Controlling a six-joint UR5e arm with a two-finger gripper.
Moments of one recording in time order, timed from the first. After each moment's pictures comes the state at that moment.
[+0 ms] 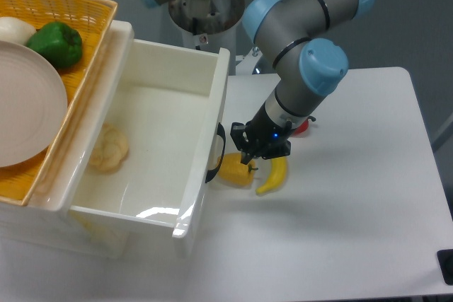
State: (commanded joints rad) arm 2.58 -1.87 -1.59 -1.36 1.12 0.76
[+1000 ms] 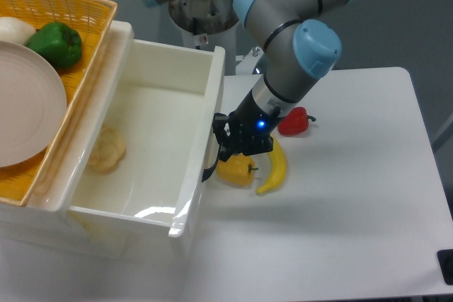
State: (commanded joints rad) arm 2.57 -1.81 -1.60 -1.39 1.02 0.76
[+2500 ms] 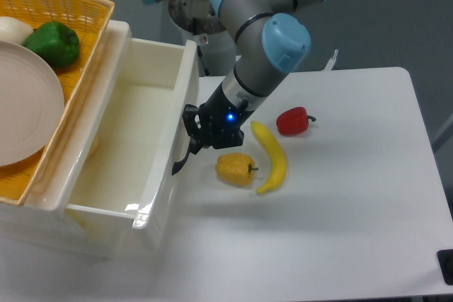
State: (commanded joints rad) arm 2.48 -1.76 -1.66 -1.39 1.01 0.73
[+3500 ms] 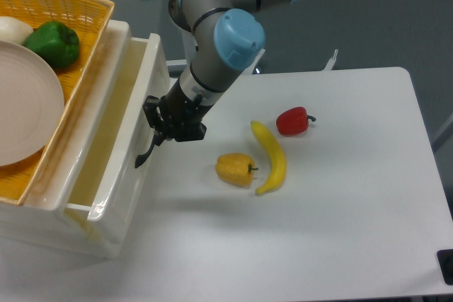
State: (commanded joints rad) arm 2.37 -1.73 -1.67 -1.39 1.02 0.66
